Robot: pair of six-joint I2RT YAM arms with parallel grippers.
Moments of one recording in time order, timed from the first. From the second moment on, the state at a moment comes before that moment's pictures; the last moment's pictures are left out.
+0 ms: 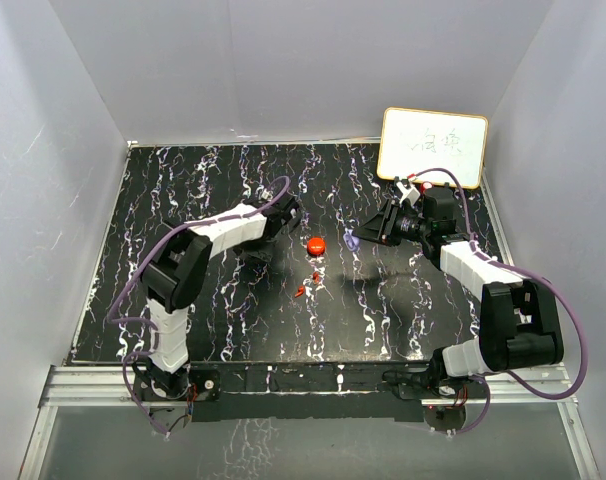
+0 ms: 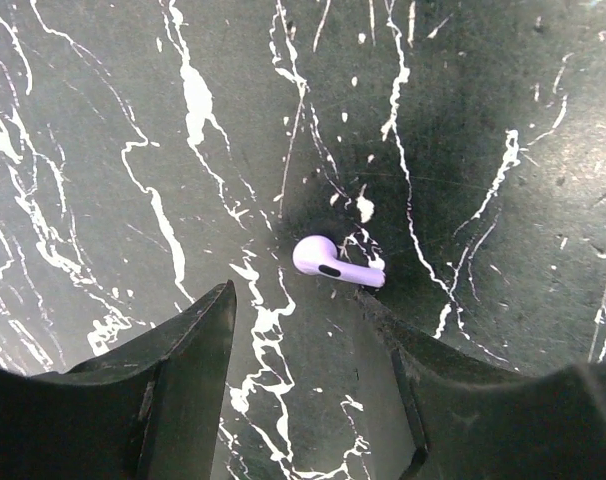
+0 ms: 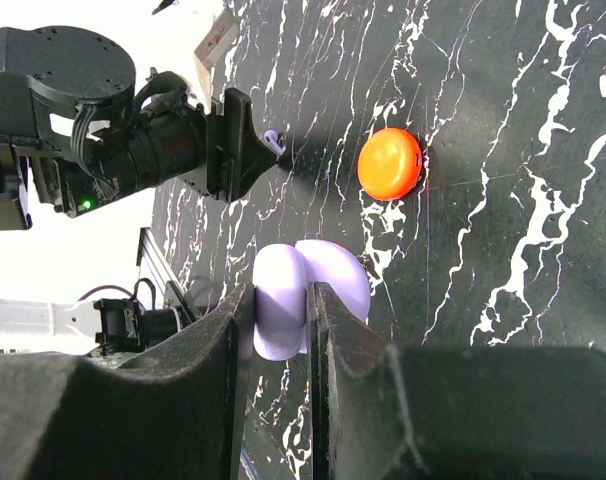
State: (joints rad) left arm -0.63 1.98 1.38 -0.84 -0.50 -0.31; right arm 0.09 1.40 0.74 0.15 -0.83 0.63
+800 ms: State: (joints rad) left arm -0.52 1.96 1.34 -0.74 -0.48 -0.28; right arm 0.09 1.40 0.74 0.15 -0.83 0.63
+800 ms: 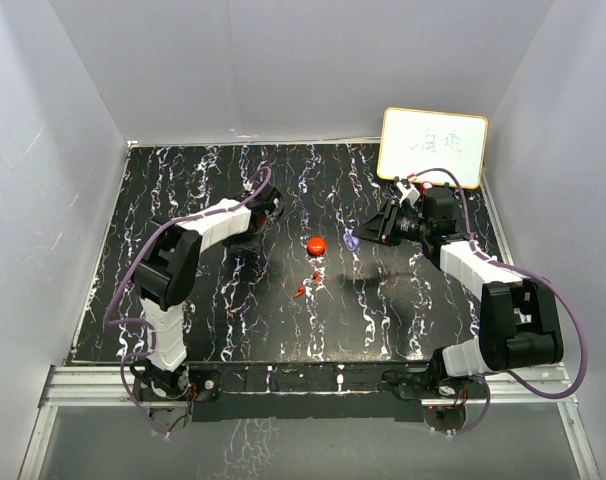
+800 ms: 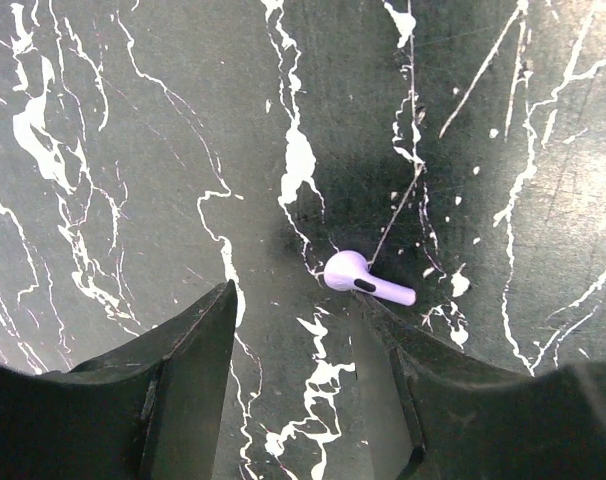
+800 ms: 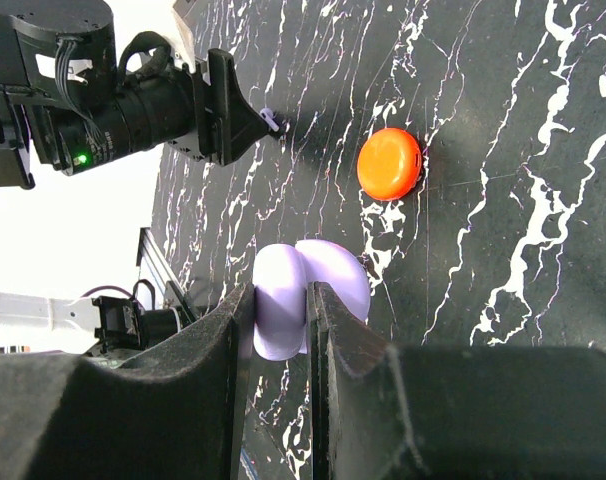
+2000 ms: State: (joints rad) left arm -0.46 1.44 1.09 -0.54 -0.48 -0.47; right arm 0.09 1.41 0.74 0.15 -0.83 0.63
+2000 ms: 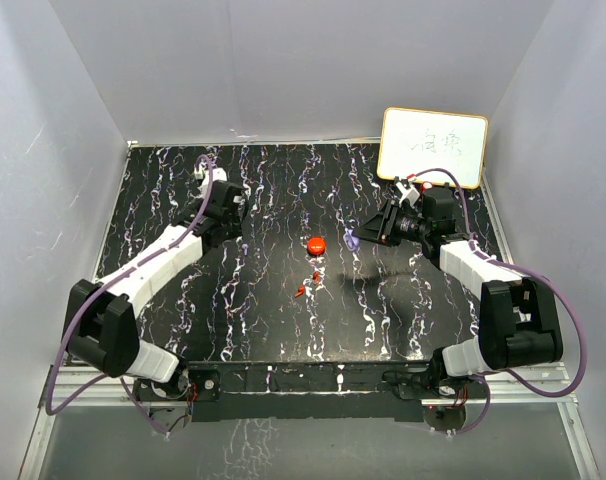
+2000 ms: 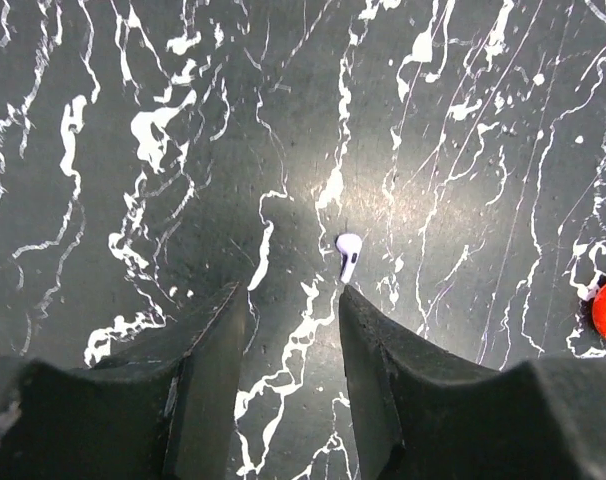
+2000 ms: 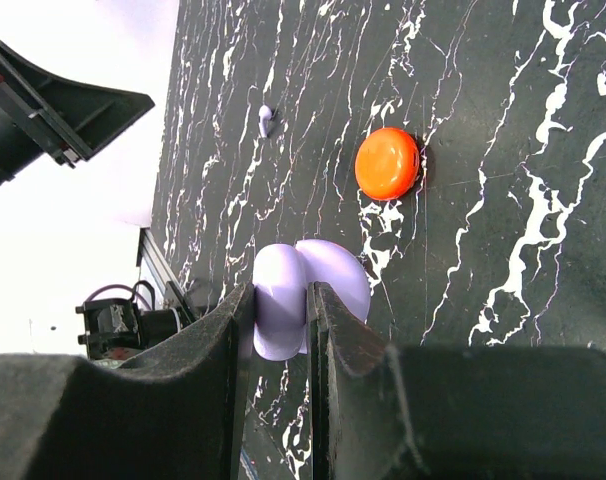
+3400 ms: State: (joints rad) left arm -0.66 1.62 0.86 -0.20 -0.77 -0.70; right arm 0.14 1.56 0.77 0.31 -0.92 0.77
